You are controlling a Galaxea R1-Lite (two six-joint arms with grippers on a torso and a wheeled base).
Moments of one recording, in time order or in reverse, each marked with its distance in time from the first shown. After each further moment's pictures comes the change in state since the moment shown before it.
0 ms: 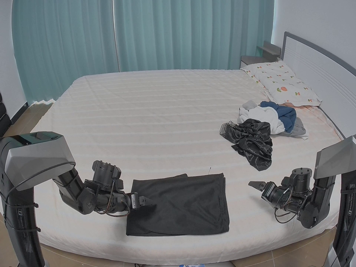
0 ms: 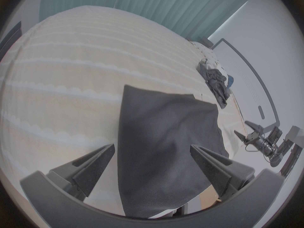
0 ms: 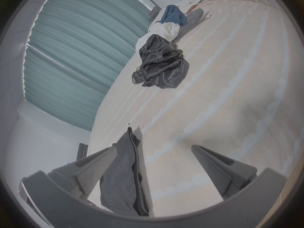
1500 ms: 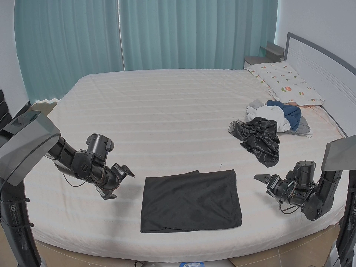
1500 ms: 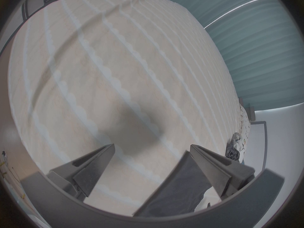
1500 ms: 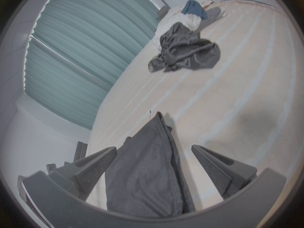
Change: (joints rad) left arm 0.094 -0.047 -0.349 0.508 0.129 -0.625; right arm -0.051 -0.074 -0.063 0.151 -0.007 0.001
